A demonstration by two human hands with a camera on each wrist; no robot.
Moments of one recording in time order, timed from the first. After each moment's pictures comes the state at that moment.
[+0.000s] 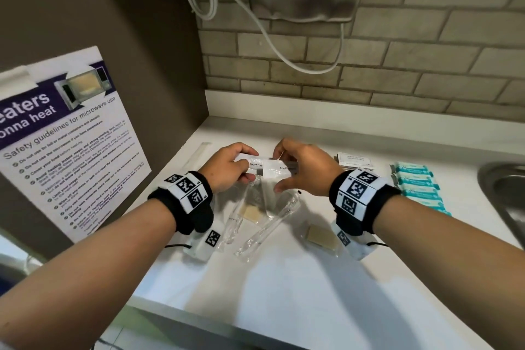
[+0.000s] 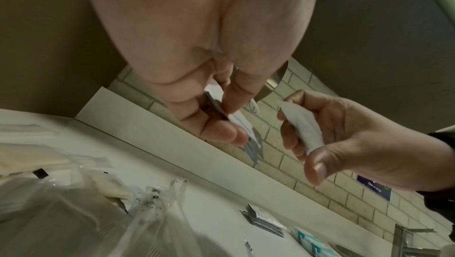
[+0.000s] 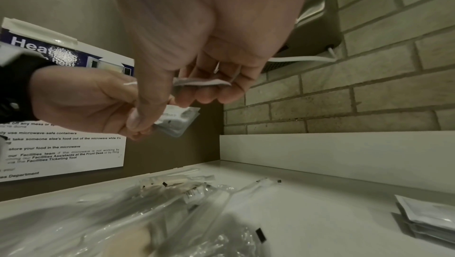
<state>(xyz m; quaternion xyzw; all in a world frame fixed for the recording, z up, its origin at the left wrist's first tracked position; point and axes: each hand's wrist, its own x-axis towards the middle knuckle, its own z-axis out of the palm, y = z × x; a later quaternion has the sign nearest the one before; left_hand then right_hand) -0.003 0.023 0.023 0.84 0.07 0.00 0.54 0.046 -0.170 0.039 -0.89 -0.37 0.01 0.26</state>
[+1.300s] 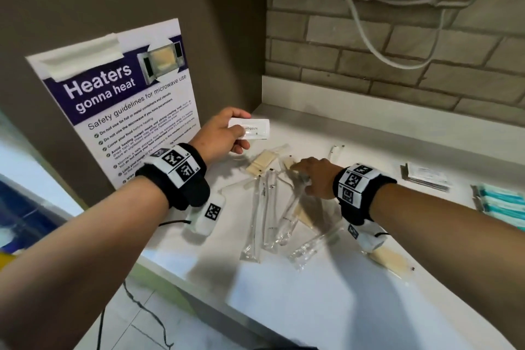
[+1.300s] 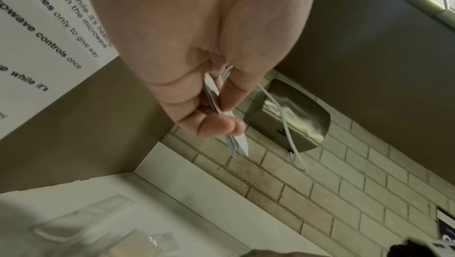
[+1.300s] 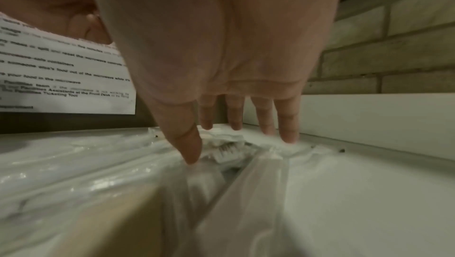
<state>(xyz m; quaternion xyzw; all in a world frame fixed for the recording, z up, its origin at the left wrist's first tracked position) -0.019 0.140 0.039 0.78 0.14 0.13 0.60 0.079 -0.065 -0.012 -0.90 -0.39 0.16 -0.04</state>
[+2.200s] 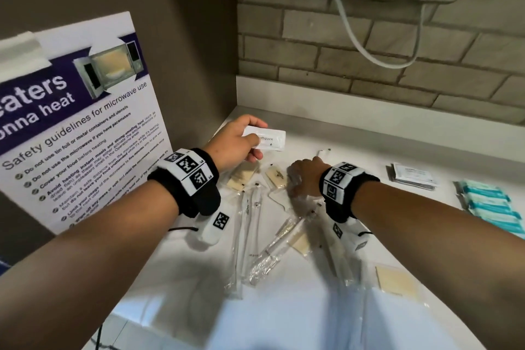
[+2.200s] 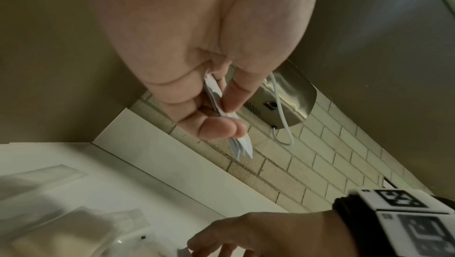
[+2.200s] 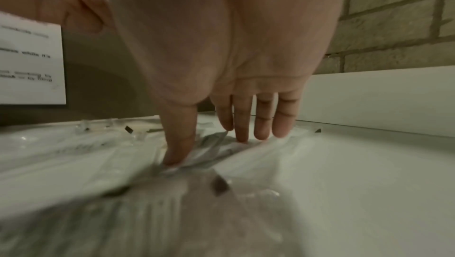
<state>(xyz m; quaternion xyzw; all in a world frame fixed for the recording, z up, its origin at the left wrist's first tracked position) 0.048 0.125 0.020 0.80 0.05 0.05 0.59 0.113 -0.042 -0.011 -0.94 -0.26 0.18 -0.11</state>
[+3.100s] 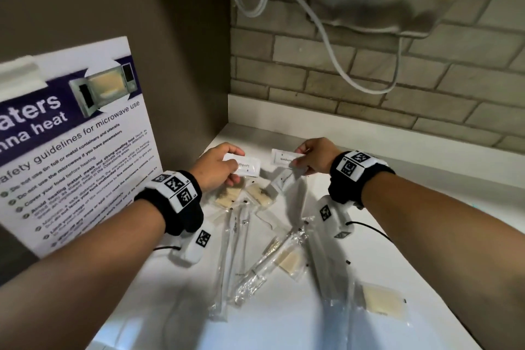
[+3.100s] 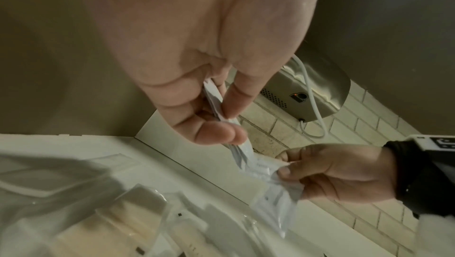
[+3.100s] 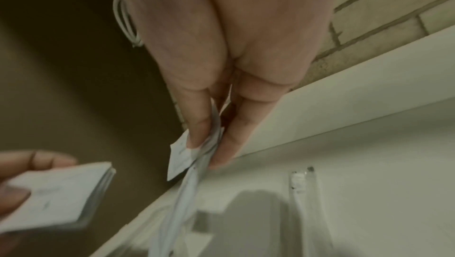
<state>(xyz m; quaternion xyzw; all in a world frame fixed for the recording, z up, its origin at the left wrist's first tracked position) 0.055 0.143 -0.002 0.82 0.12 0.02 0.56 0.166 -0.068 0.020 -0.89 -0.11 0.17 0.41</state>
